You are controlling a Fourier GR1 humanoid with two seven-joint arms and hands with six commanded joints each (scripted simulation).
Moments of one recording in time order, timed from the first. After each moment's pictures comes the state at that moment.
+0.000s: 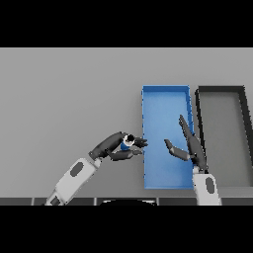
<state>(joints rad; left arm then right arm) -0.30 0.16 -0.57 -1.58 0.13 -0.18 -0.02 0.06 -0.16 0.06 -1.60 0.09 0.14 -0.16</state>
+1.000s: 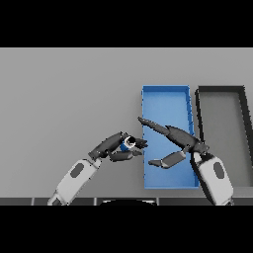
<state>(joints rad) -0.28 0.14 -0.55 -1.58 0.08 -0.23 -0.02 -0.25 -0.38 0.22 -1.92 -0.35 0.57 0.16</state>
